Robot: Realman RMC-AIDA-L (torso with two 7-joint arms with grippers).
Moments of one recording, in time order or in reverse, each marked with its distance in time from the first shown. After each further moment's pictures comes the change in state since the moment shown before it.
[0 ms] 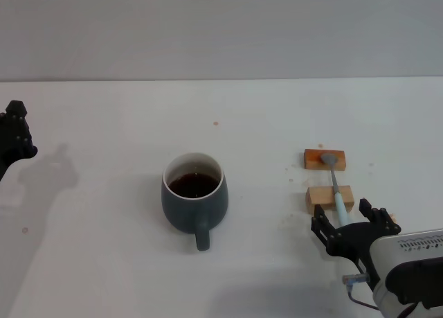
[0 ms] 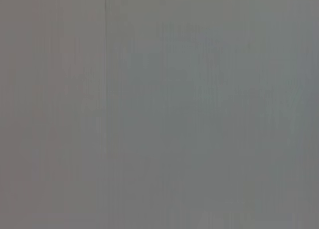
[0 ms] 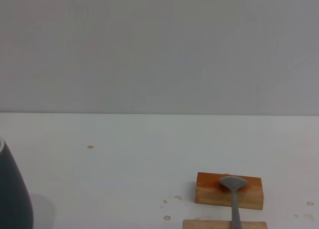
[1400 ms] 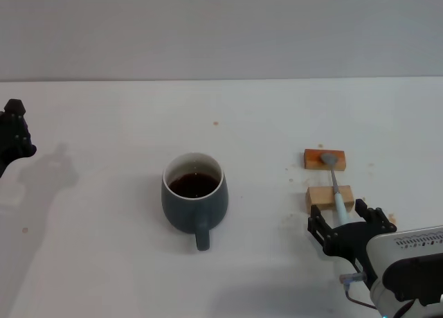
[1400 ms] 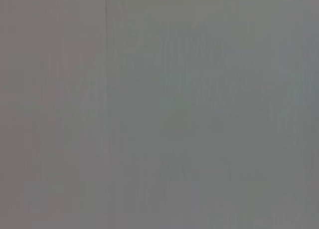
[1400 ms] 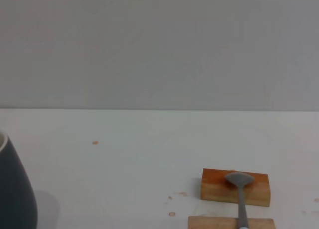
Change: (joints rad) left arm 0.004 -0.002 -0.004 -0.010 0.000 -0.004 0.011; right arm 0.011 0.004 0.013 -0.013 0.000 0.028 0.004
